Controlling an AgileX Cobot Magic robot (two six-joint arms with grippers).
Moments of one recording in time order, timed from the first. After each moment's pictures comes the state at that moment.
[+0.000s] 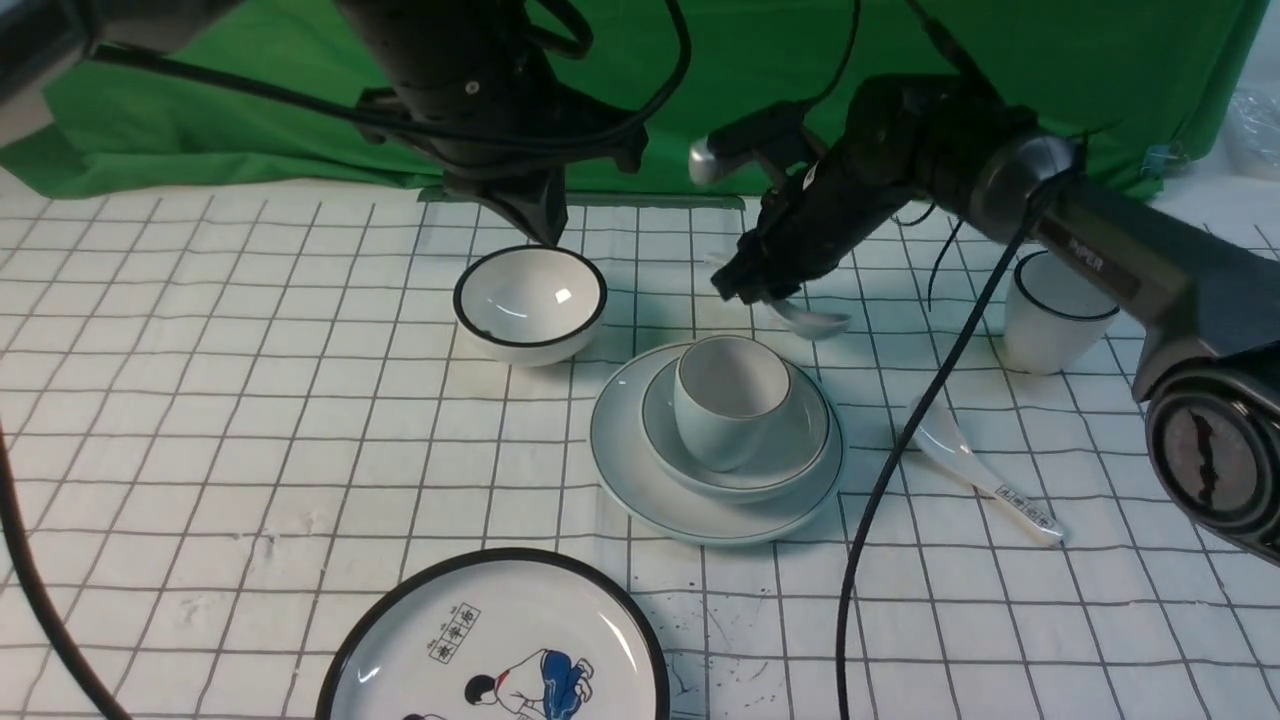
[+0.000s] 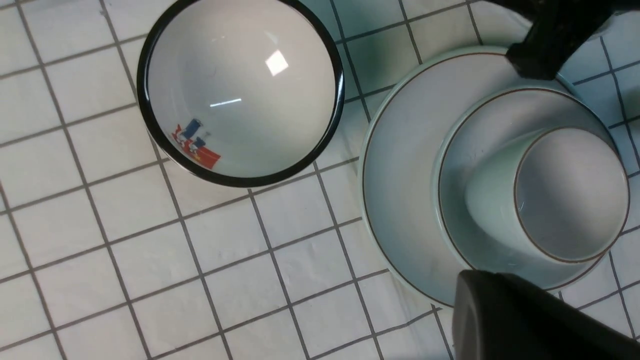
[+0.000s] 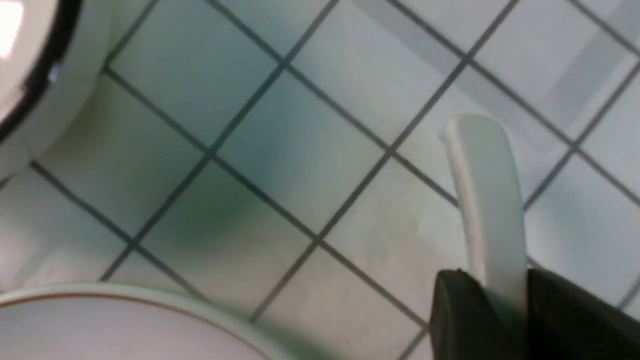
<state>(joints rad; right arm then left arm) 0.36 2.44 -2.25 0.17 0.81 -0.36 -0.42 1.89 -1.89 -0.08 1.22 -0.10</state>
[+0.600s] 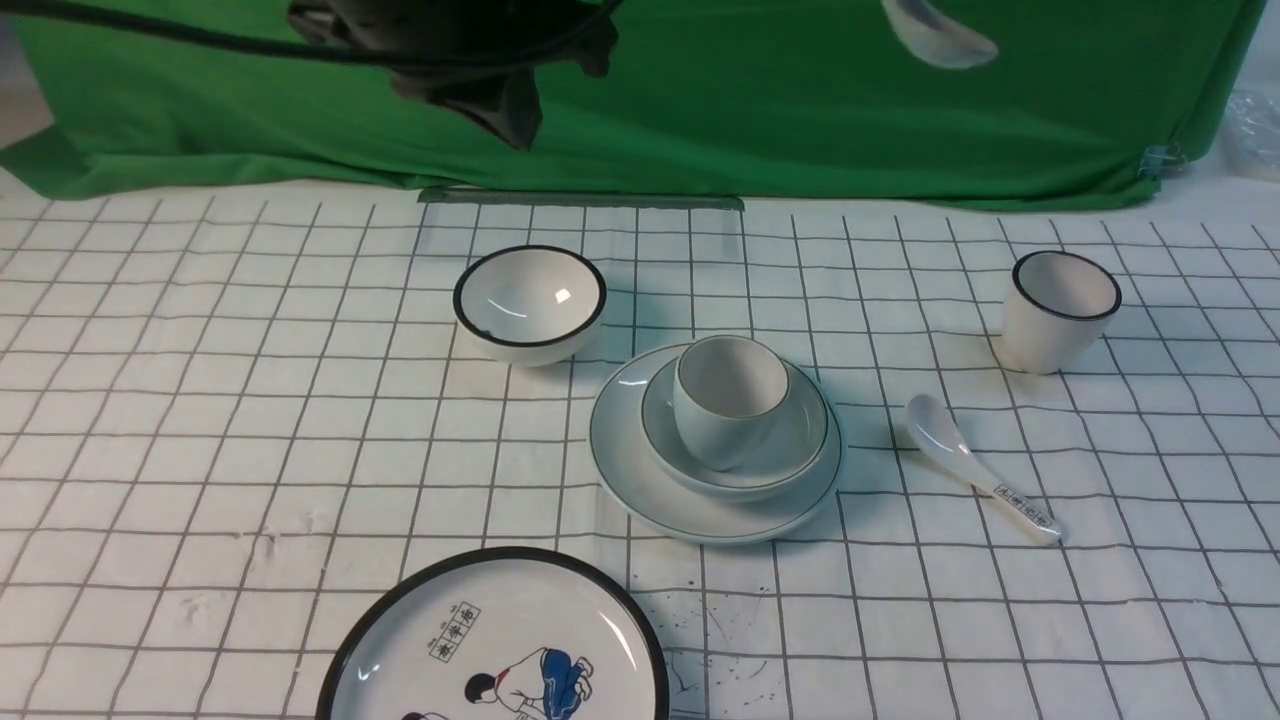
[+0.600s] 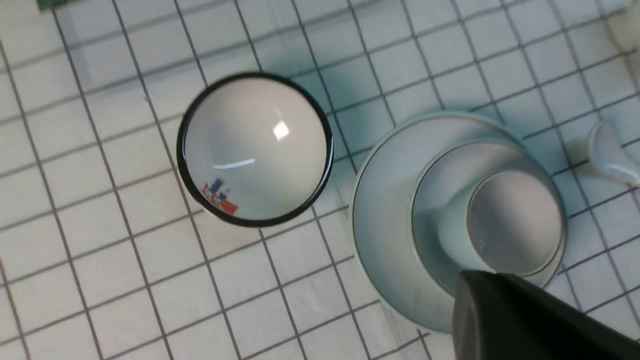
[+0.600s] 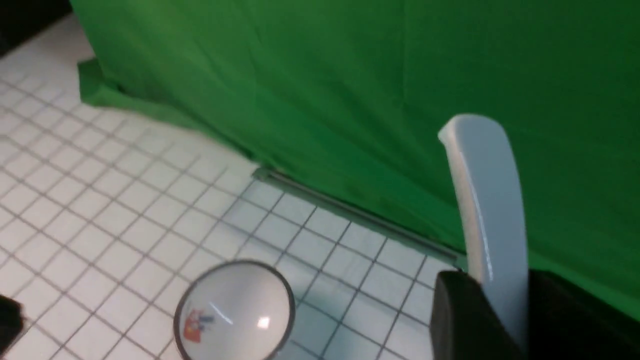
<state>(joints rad) 0.37 1.68 -1.65 0.33 0.37 -0.28 -0.42 1.71 -1.86 -0.05 1.15 -0.07</state>
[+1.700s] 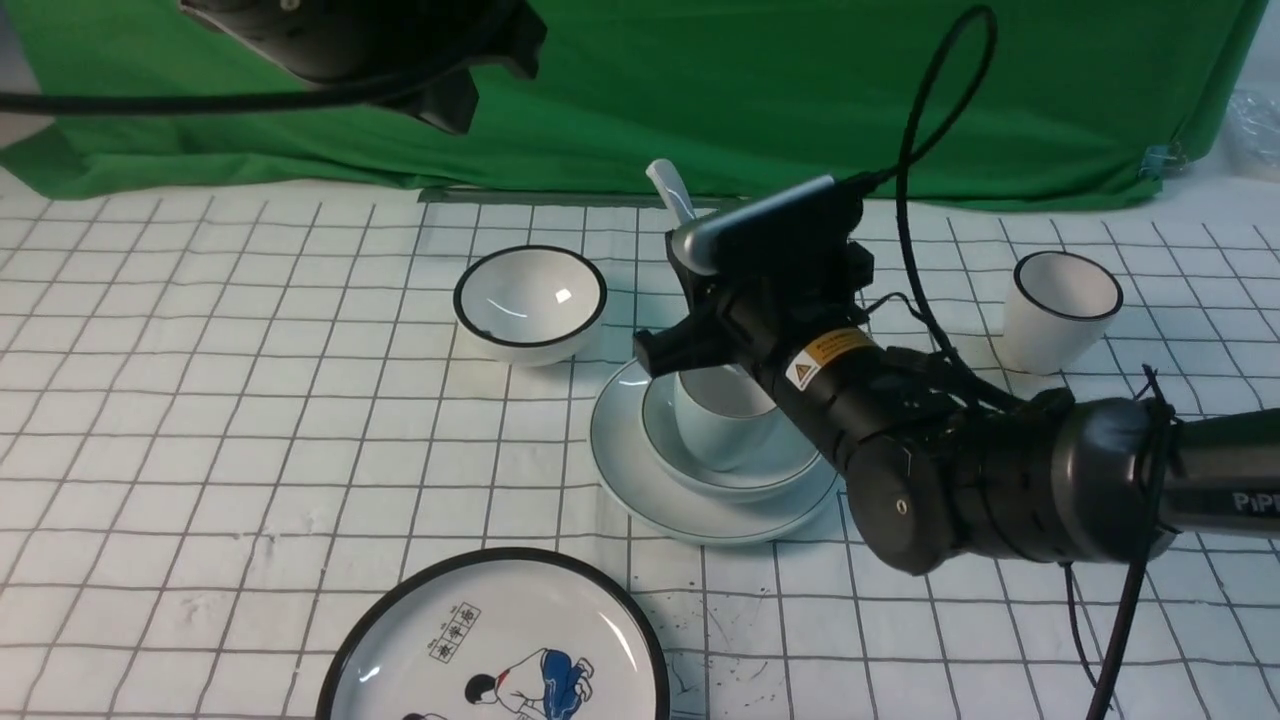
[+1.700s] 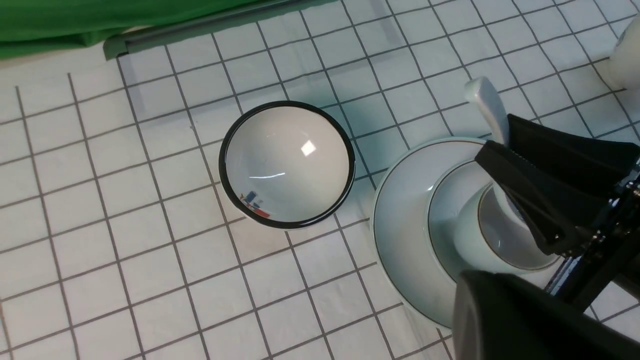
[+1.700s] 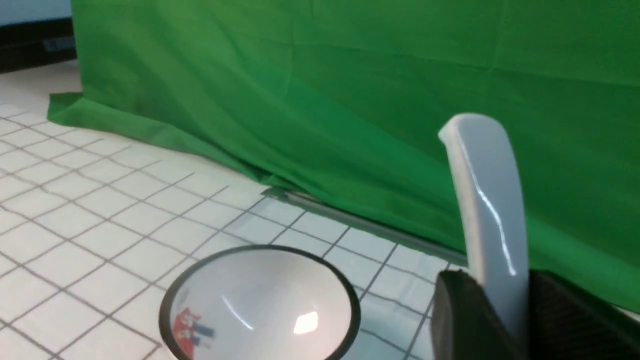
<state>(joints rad) 0.66 1.94 -1.00 0.27 -0.96 -0.22 -0.42 1.53 -1.65 0.00 1.03 -0.09</state>
